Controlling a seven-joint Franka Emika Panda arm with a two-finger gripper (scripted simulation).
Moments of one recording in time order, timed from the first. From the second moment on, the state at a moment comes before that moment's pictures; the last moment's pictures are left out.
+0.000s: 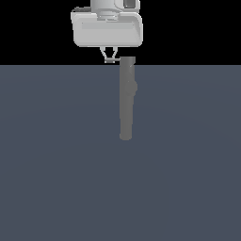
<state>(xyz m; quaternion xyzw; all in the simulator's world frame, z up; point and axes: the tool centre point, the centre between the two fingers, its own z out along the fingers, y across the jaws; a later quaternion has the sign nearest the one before) 0.031 0.036 0.300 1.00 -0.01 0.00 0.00</state>
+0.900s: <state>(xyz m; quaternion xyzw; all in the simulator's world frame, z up) -0.008 0.019 0.300 1.00 -0.01 0.01 0.00</state>
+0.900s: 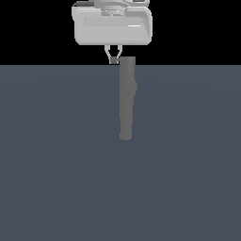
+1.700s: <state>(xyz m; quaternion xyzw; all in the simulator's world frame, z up) -0.028 -0.006 0.299 1.00 0.02 0.00 0.00</state>
